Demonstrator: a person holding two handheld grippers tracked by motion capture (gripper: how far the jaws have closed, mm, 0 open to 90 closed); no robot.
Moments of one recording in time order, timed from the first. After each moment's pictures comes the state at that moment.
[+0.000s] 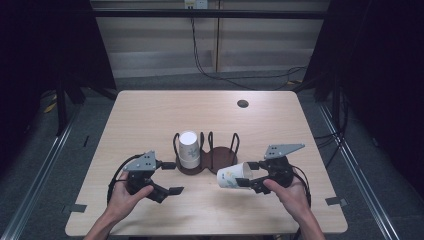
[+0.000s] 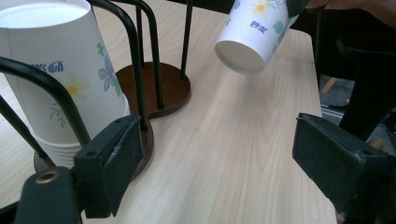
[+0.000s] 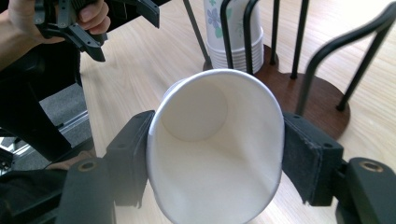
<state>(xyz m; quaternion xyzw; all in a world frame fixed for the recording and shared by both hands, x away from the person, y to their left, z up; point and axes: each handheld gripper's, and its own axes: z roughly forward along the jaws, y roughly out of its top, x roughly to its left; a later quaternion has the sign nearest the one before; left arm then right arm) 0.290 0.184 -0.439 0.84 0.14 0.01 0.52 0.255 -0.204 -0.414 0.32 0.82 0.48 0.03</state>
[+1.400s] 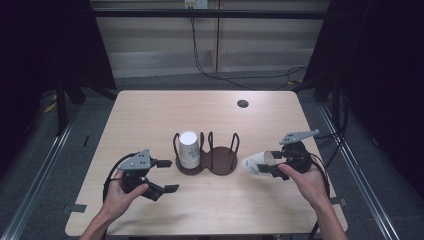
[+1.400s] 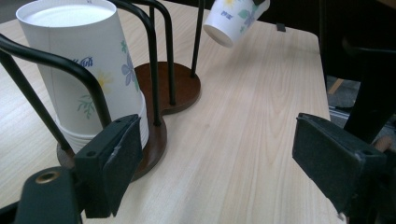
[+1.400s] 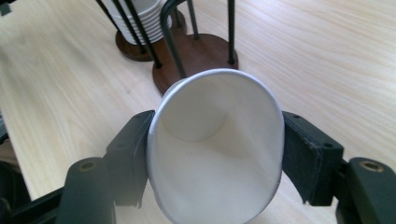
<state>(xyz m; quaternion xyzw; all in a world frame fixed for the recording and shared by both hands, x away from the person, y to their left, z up) 0.293 0.196 -0.439 0.84 0.14 0.02 0.52 0.285 -0.253 -0.408 0.40 0.83 0.38 0.08</state>
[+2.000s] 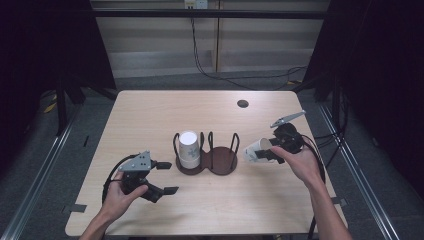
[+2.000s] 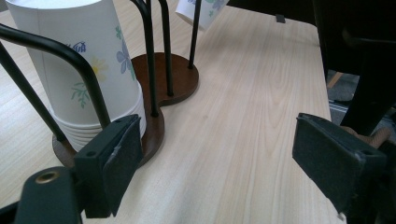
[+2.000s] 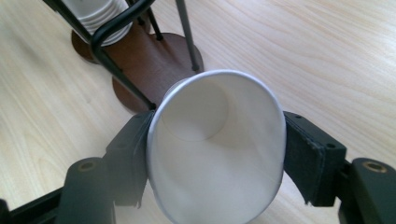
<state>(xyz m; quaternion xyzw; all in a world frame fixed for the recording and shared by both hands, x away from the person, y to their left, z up) 0.292 0.197 -0.442 0.85 0.14 0.02 0.51 0.334 -0.244 -0.398 0.43 0.85 0.31 0.07</state>
